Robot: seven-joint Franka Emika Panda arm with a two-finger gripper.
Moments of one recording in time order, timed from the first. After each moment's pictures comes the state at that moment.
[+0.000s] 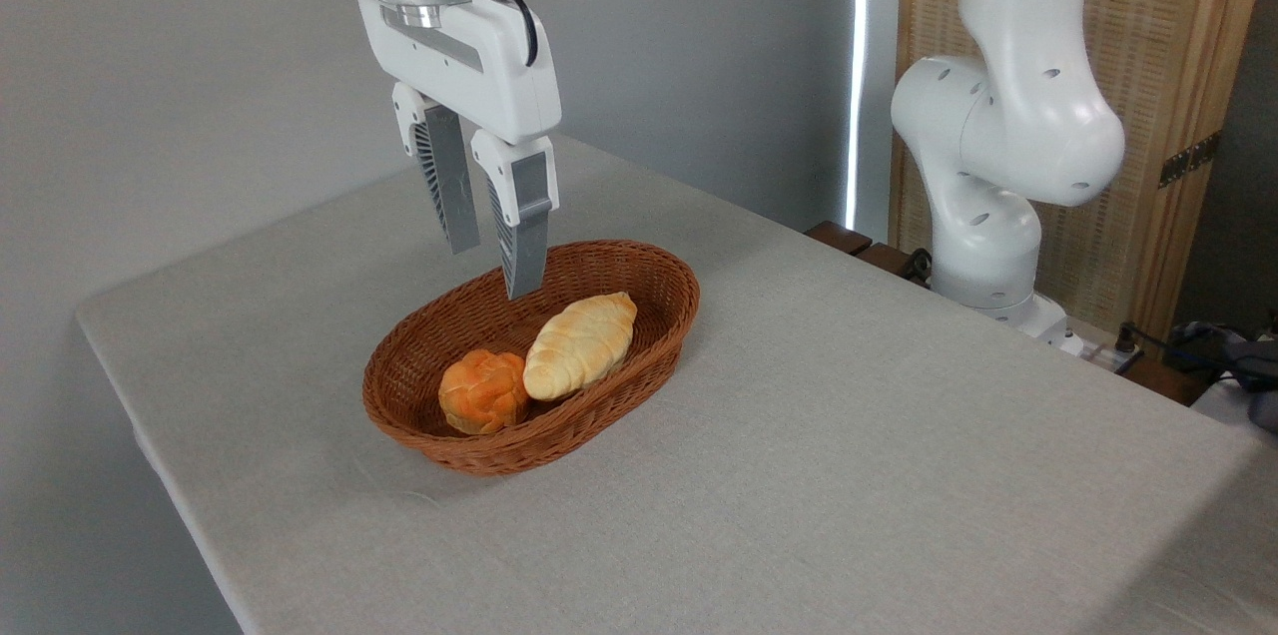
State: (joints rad) arm -0.14 -0.05 0.02 -1.70 -0.03 1.71 0.69
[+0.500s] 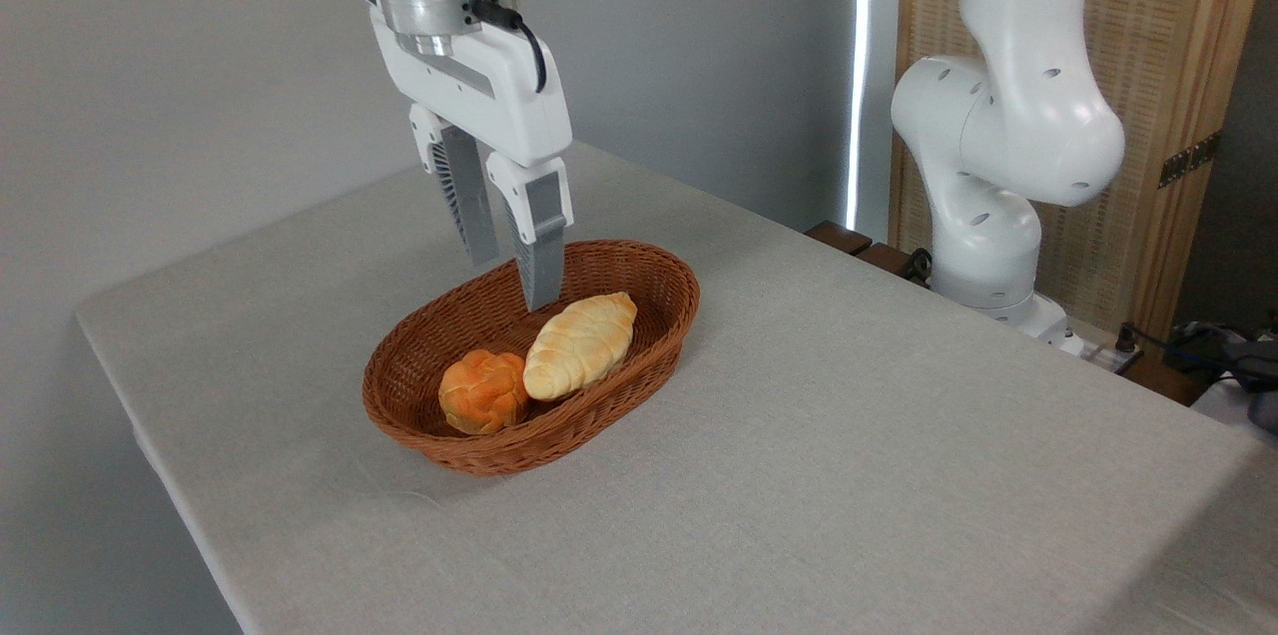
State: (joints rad) arm -0.14 -0.07 0.01 -1.77 -0.03 1.71 0.69
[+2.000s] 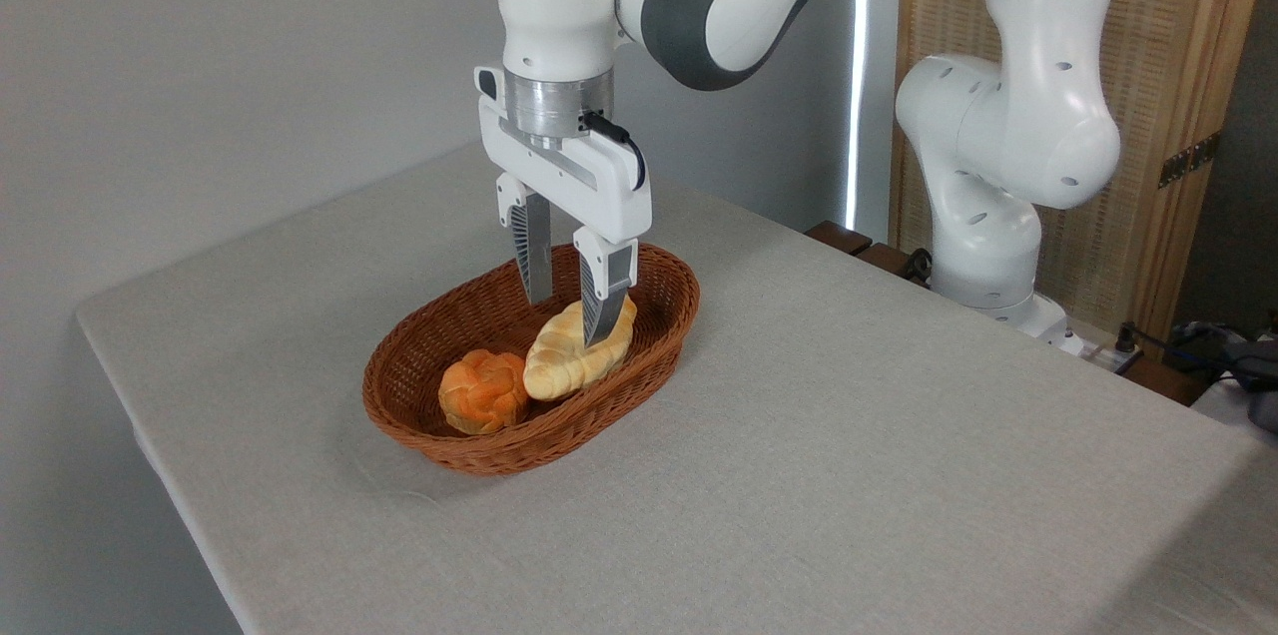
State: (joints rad) arm -0.23 -0.32 -0.04 -2.36 -0.12 2.17 0.56
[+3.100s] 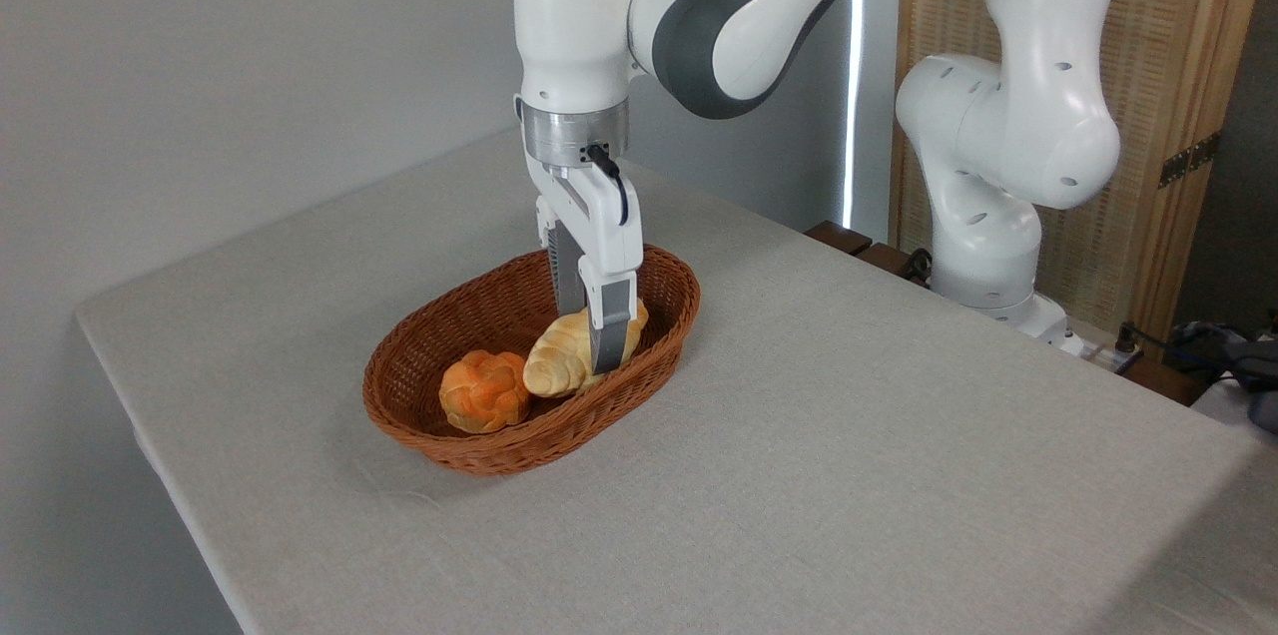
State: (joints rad) arm -0.24 -0.32 -0.04 -2.44 -0.07 2.23 0.83
